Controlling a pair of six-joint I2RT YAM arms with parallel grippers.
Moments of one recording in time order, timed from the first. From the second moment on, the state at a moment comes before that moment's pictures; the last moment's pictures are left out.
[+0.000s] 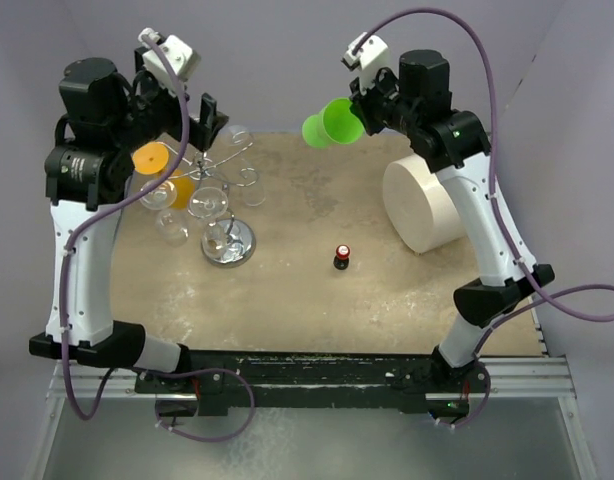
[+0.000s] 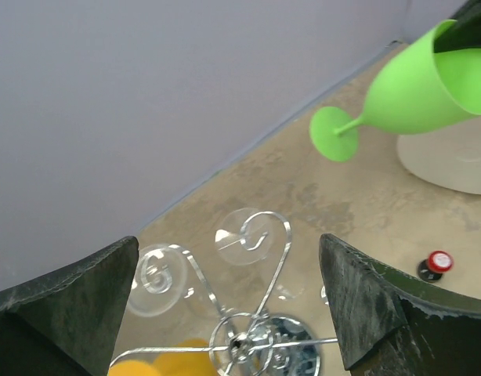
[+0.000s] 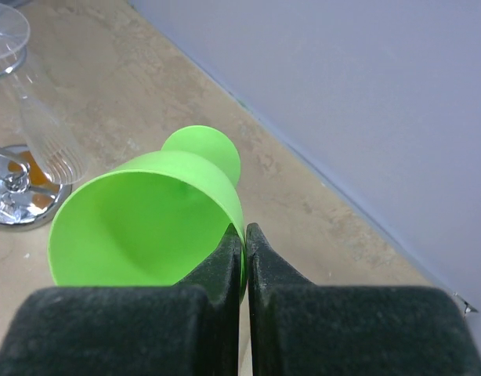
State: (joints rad) left arm -0.15 1.42 2.11 -0.84 0.38 0.29; right arm 0.47 1.74 2.25 -0.84 -0.10 -0.33
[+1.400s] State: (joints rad) left arm -0.29 1.68 1.97 -0.43 0.83 -0.43; right arm 0.47 1.57 2.33 -0.84 -0.31 -0.31
